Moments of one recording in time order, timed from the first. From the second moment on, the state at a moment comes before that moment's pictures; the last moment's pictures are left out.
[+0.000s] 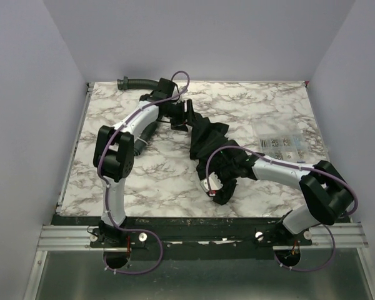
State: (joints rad) left arm -0.36 2.04 1.68 -0.58 0.62 -0.48; right arm 0.70 1.52 0.75 -0.32 -0.46 -1.51
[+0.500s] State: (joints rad) left arm -0.53 2.17 1.67 -0.69 0.56 -0.44; right arm 0.75 1.54 0.79 -0.39 -0.46 -1.53
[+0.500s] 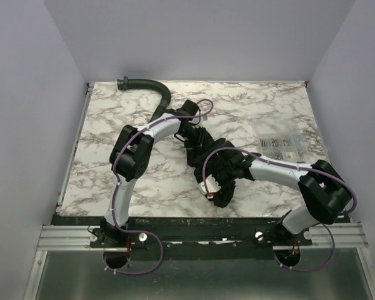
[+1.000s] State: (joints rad) left arm -0.61 2.15 1.49 -0.56 0.65 -0.45; right arm 0.77 1.53 0.89 -0.53 -0.50 -1.37
